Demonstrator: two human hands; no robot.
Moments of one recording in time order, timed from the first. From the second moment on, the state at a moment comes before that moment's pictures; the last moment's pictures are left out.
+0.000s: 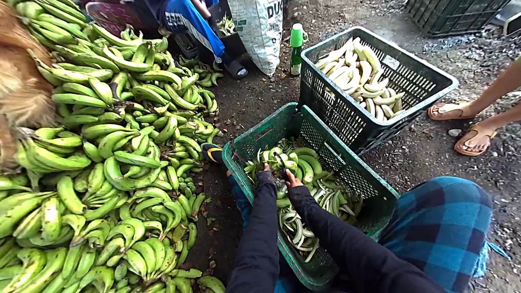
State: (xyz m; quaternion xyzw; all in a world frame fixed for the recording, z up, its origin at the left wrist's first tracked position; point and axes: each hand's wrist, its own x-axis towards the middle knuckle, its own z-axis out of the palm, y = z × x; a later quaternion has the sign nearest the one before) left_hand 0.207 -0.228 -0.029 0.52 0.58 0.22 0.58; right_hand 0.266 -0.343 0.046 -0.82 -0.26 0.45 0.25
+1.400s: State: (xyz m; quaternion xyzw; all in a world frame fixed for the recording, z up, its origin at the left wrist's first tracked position) left_hand 0.124 -0.236 0.129 0.92 0.29 -0.21 0.19; right_hand 0.205 -0.356 0.062 -0.74 -0.28 0.51 0.34
